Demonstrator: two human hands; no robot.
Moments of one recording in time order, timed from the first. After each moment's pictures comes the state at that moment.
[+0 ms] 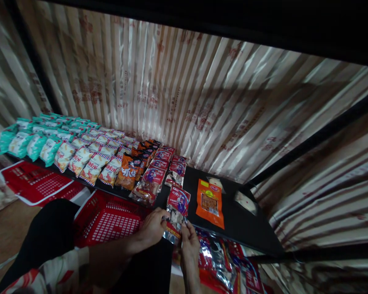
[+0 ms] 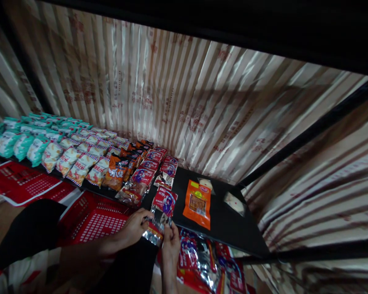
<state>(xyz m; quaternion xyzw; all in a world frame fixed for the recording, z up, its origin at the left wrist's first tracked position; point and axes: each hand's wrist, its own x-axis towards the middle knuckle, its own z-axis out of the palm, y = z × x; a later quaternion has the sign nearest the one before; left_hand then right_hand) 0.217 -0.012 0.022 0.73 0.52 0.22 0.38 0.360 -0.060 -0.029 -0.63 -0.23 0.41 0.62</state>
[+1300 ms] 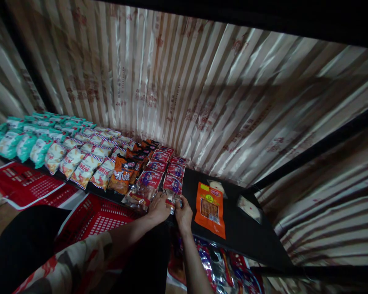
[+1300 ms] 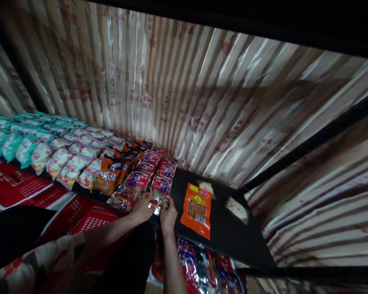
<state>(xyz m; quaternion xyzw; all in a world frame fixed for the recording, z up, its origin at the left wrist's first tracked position) 0.267 0.063 0.020 0.71 0.61 0.17 0.32 0.395 0.057 -0.035 -0.72 -0.48 0.19 0.46</state>
